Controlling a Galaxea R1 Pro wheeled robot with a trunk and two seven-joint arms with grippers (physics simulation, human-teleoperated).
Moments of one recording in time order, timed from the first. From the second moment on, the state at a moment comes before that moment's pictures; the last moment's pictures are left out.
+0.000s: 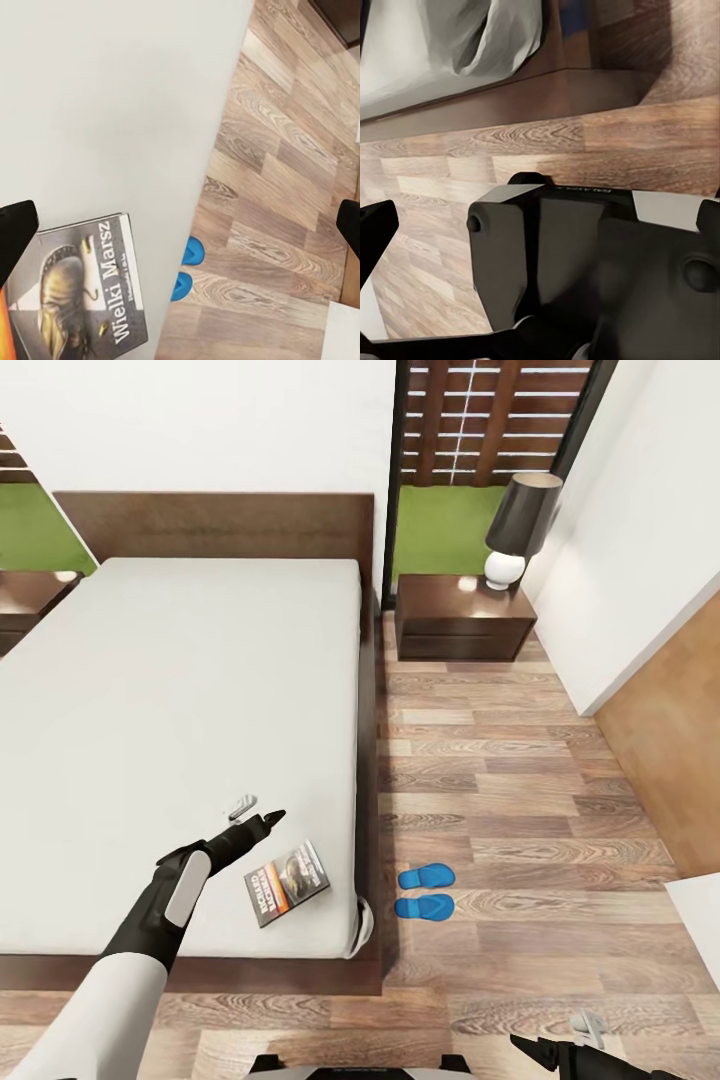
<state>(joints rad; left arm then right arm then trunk) -0.69 0.02 0.14 -0.89 0.52 0.50 -0.19 -0.35 -0.30 -0.38 -0.38 0.04 0.18 1.10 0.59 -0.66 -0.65</state>
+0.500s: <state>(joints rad) -0.69 0.02 0.14 -0.89 0.52 0.50 -0.19 -0.35 -0.30 -0.38 -0.38 0.04 0.18 1.10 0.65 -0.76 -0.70</state>
